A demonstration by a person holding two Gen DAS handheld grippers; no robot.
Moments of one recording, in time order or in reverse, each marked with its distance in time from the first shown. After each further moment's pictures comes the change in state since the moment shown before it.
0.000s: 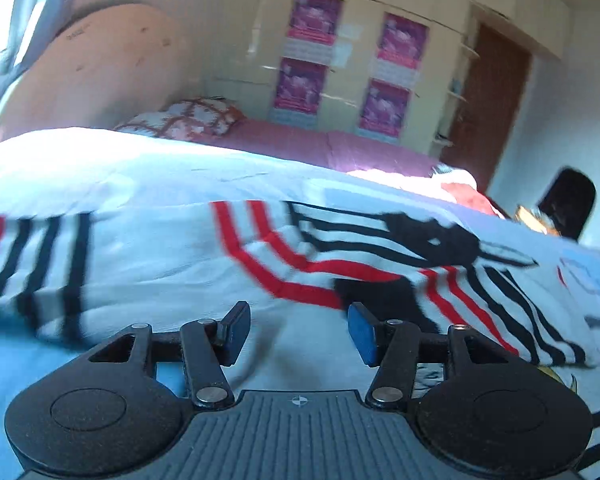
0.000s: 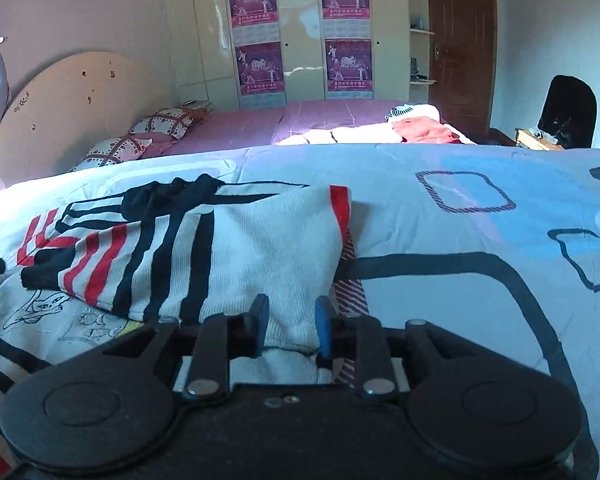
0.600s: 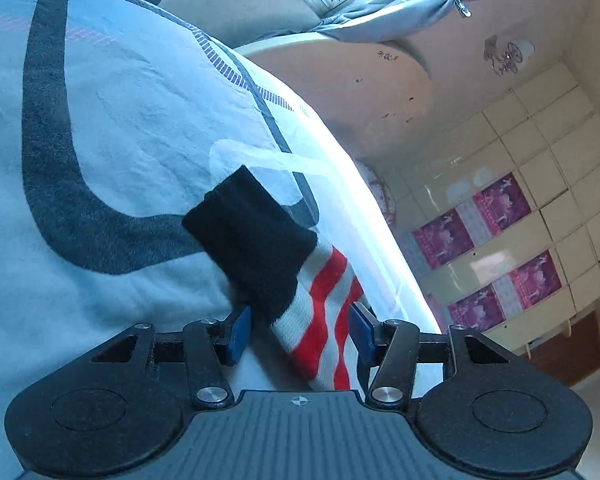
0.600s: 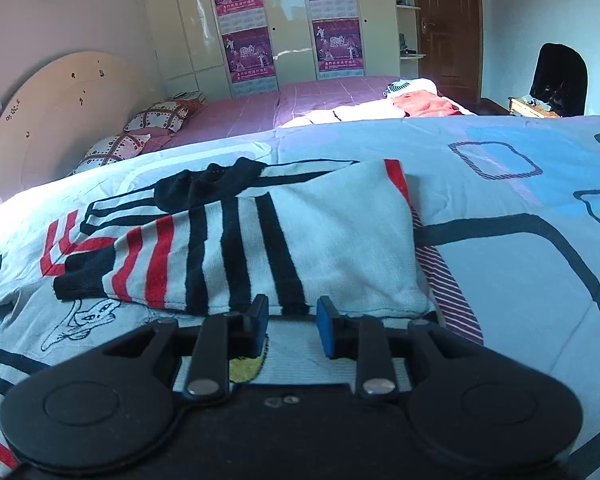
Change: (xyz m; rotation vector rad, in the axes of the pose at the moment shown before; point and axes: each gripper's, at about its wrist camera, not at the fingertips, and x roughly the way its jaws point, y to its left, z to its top) left arm -0.020 0.295 -0.031 -0.826 -0.195 0.096; right arm 0.005 0.072 -0.001 0.078 0.038 -0.013
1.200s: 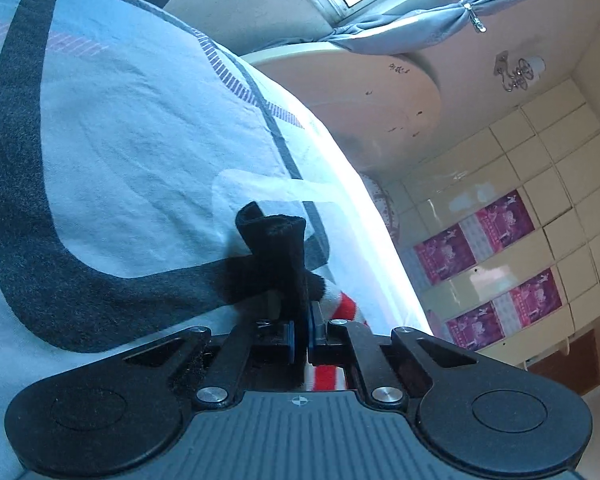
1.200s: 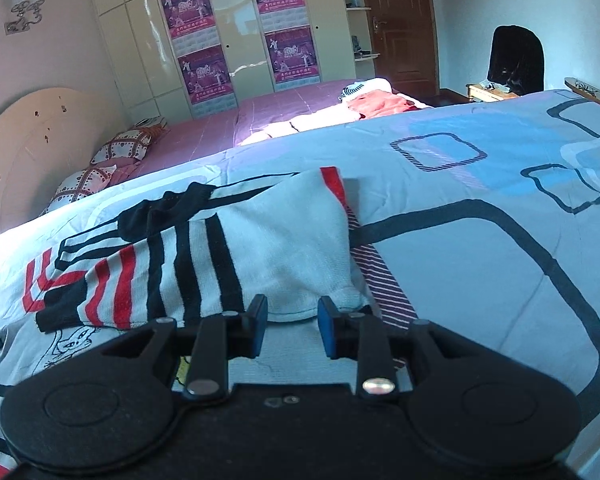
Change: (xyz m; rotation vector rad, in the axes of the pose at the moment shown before) left arm 0.036 -0.009 0.020 -0.027 -0.021 -0.001; right arm -0.020 -0.039 -0.002 0.136 -0.037 -0.077
